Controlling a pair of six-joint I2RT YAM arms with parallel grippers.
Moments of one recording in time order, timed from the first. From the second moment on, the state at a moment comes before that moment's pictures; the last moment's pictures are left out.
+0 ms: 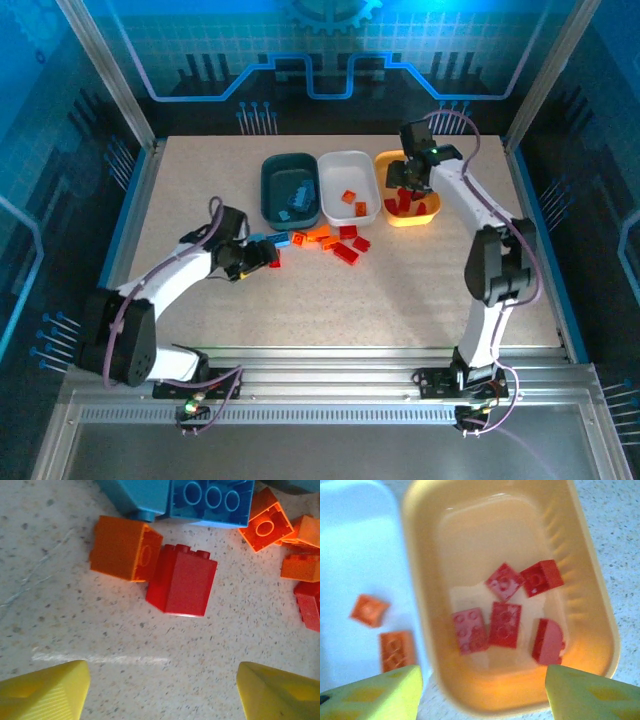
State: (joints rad) left arm -0.25 1.39 0.81 -0.56 0.24 -0.68; right arm 0.26 1.86 1.66 -0.82 0.15 0.38
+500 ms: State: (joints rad) left arm -0.36 1.73 1.00 -0.56 0.10 -0.64; right arm 0.28 1.56 1.24 -0.75 0.07 0.41
